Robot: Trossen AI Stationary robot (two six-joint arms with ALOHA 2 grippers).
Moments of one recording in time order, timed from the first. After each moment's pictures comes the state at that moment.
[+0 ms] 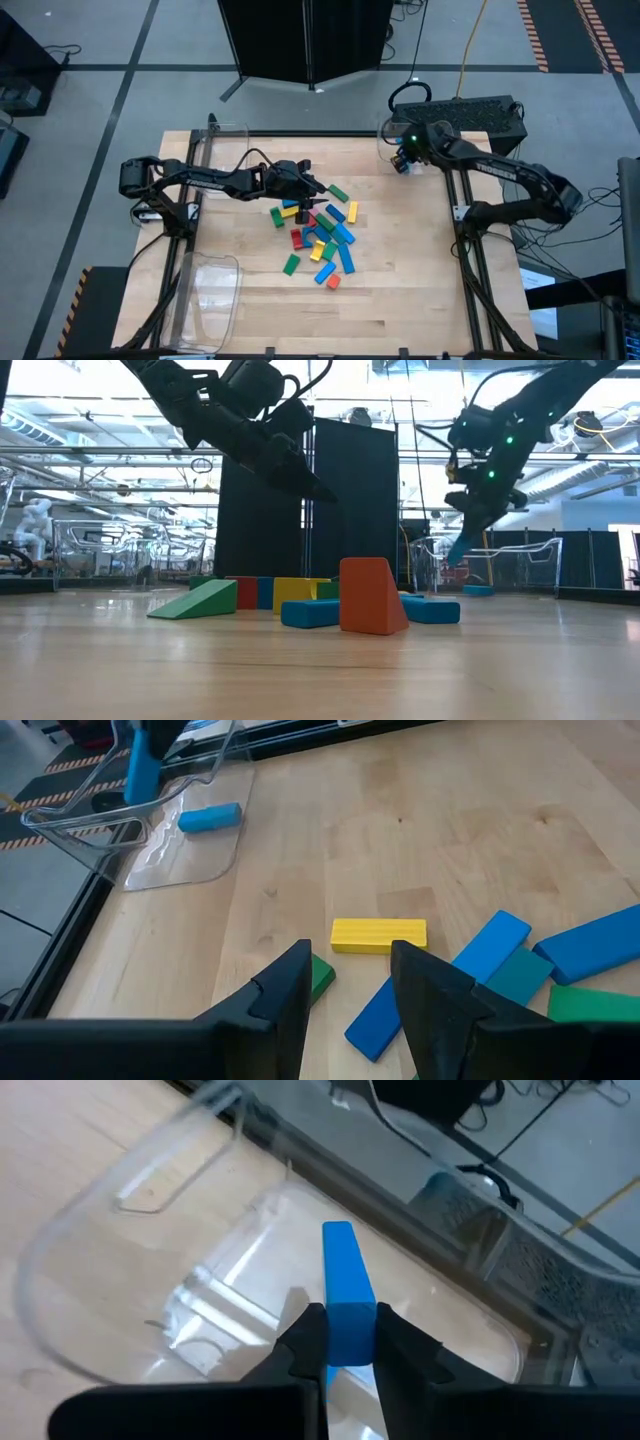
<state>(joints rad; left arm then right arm) 0.19 1.61 0.89 0.22 0.09 0.29 -0.74 1.23 0.73 -0.42 0.33 0.11</state>
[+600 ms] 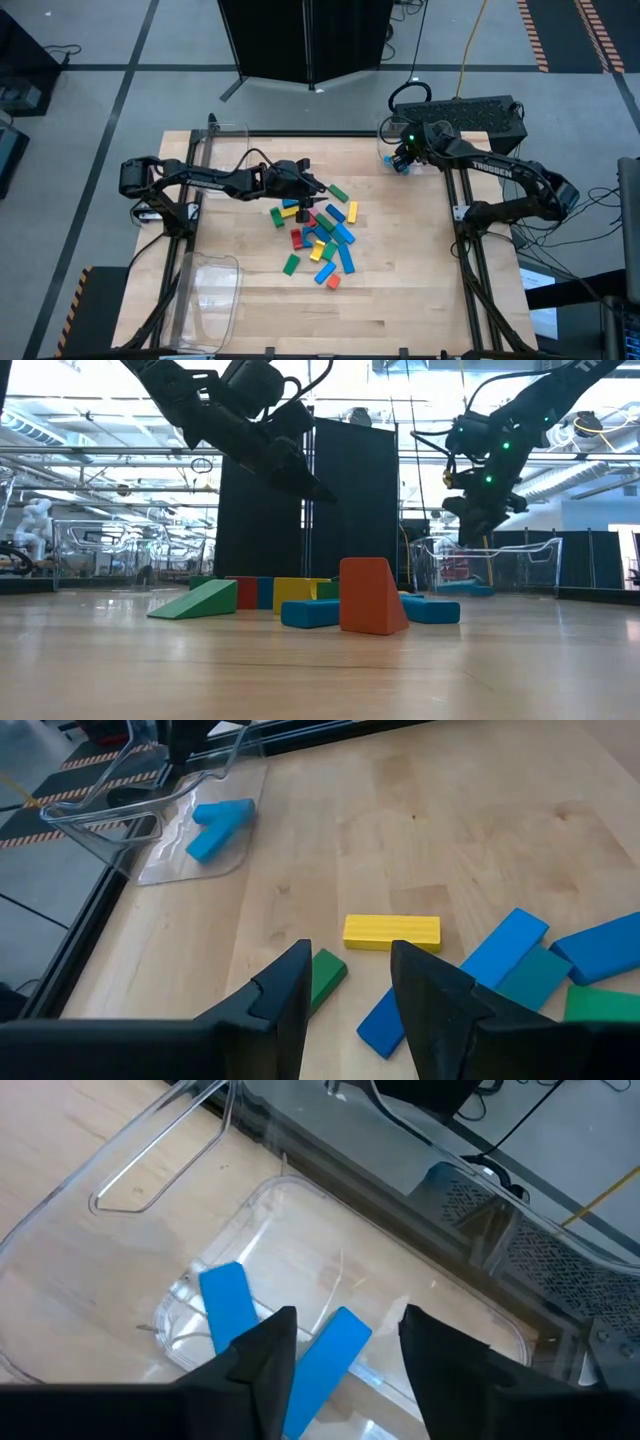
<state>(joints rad) 0.19 1.61 0.89 0.22 0.06 0.29 -0.74 1.26 0.73 -0.41 0.33 0.14</state>
